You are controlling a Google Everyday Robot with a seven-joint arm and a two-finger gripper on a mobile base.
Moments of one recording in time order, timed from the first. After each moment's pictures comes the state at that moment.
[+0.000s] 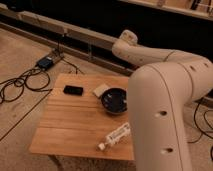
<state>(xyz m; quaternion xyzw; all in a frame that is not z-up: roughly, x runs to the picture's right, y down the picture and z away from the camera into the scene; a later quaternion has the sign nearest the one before) 0.187 -0.187 0.889 0.12 0.10 0.71 0.69</state>
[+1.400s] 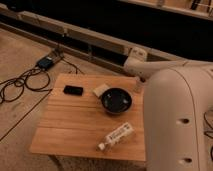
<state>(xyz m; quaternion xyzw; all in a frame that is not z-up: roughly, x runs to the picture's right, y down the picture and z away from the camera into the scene) 0.233 -0.118 0.898 0.12 0.12 0.72 0.67</state>
